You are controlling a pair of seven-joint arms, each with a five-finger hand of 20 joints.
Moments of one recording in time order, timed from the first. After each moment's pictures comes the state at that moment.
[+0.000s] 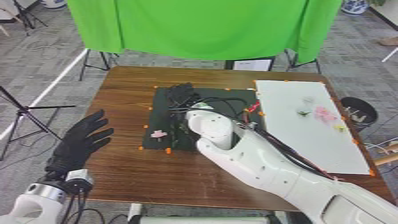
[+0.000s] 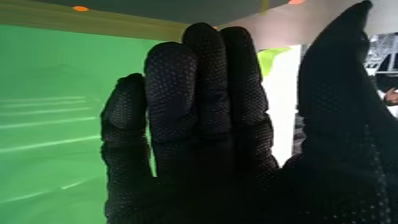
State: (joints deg) left arm 130.9 -49.8 -101.1 -118.4 39.0 2.2 10.5; right arm -50.4 -75.9 28.2 -78.3 -137.6 -5.9 20.9
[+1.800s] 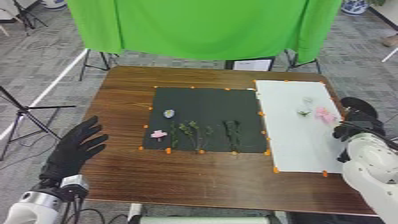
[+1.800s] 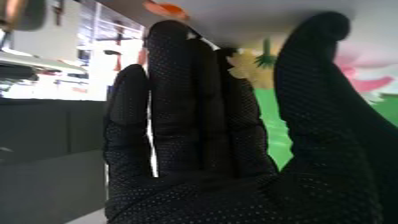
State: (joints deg) left arm 133.9 -52.7 -103.6 -118.8 39.1 2.1 9.4; right arm -92.1 -37.3 74.6 -92.8 -127.0 -1.0 41.7
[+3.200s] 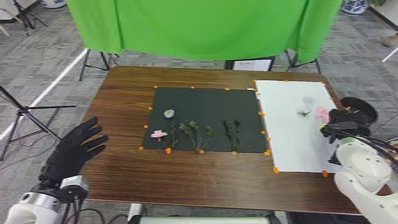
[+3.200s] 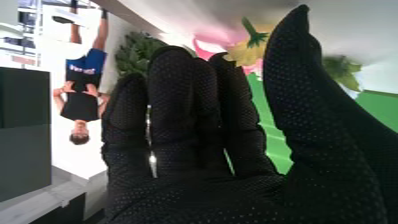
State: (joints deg) left arm 134.4 -52.9 -103.9 -119.1 39.1 2.2 9.3; right arm -95.4 -37.5 73.9 -98.6 -135.0 -1.2 38.4
